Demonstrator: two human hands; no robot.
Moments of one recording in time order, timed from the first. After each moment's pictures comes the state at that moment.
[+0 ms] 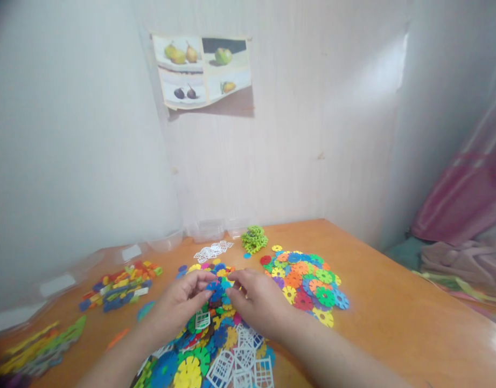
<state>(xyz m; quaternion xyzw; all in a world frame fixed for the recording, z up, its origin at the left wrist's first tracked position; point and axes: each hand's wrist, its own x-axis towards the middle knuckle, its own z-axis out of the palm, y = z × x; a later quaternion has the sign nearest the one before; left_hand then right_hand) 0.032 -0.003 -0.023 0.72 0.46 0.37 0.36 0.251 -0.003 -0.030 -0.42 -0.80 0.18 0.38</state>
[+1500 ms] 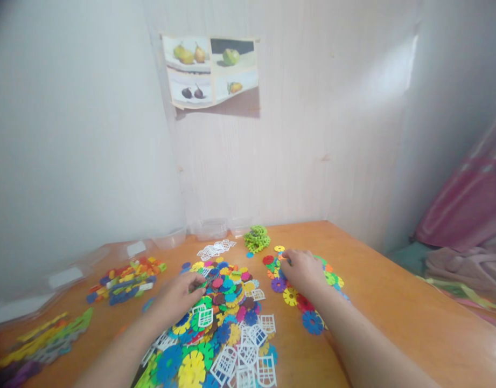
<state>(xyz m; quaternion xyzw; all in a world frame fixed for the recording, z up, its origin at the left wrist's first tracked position) 0.000 0.025 -0.047 0.74 0.62 0.26 0.08 0.336 0.056 -0.038 -0.69 -0.69 0.00 0.21</state>
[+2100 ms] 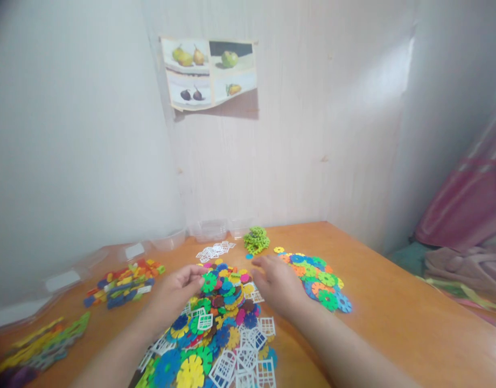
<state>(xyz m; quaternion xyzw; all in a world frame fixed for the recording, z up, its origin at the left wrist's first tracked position) 0.021 0.006 -0.016 0.66 0.54 0.41 0.33 0.282 0.023 -0.028 -0.51 -0.77 0.08 0.37</state>
